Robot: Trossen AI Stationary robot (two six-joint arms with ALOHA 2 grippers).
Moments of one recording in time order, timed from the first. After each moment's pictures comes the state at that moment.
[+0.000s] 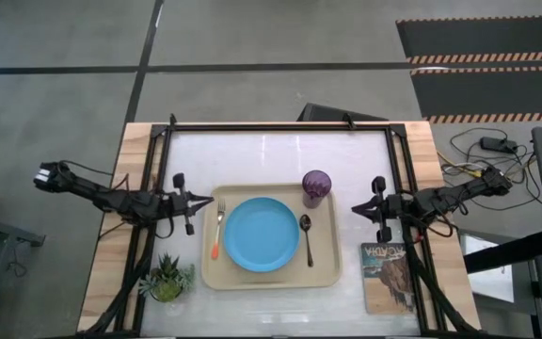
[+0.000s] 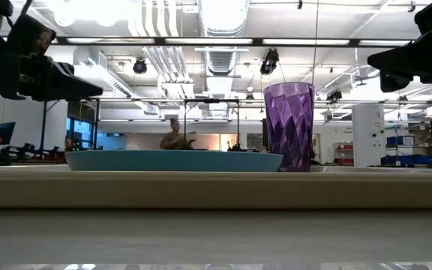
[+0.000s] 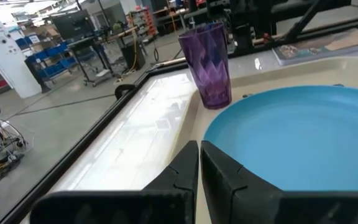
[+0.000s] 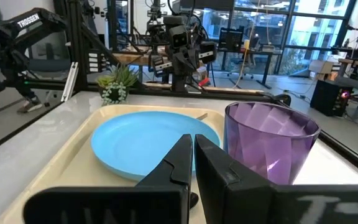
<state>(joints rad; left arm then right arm) -0.30 0.39 0.00 0.19 -0.58 0.19 0.33 0.09 0.02 0.04 0.31 -0.06</state>
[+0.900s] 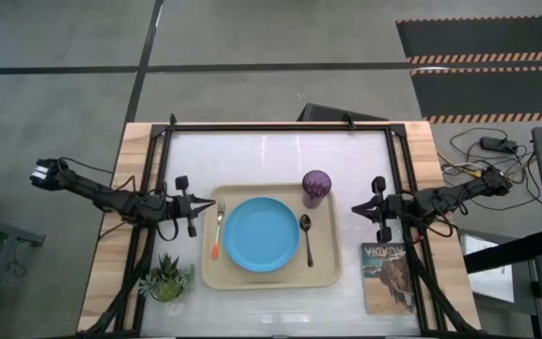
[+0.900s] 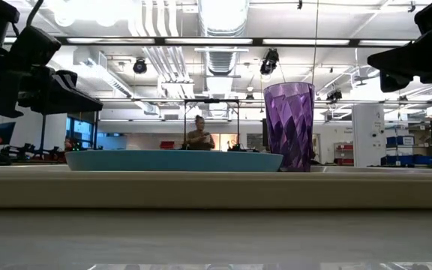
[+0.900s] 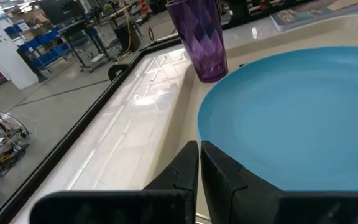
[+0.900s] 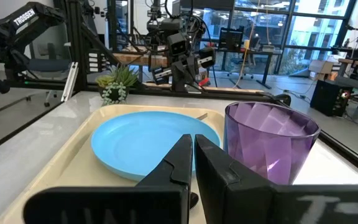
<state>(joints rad) -0.30 0.50 0.00 0.19 -0.58 0.19 0.33 0.09 0.02 0.04 0.31 -0.06</state>
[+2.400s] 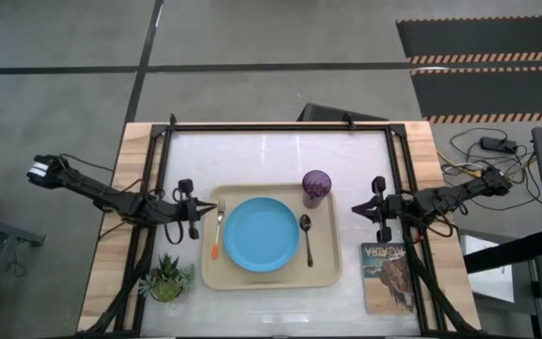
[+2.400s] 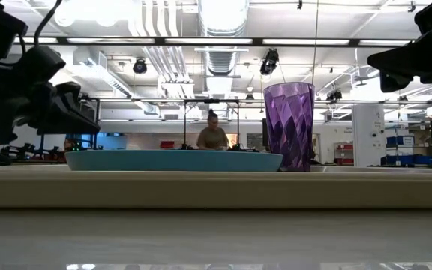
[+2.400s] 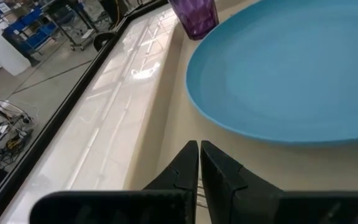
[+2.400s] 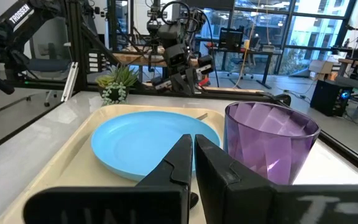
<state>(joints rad) -0.30 0.63 0.00 0.19 -0.58 0.19 0.33 0.09 0.02 0.04 0.31 -0.06</state>
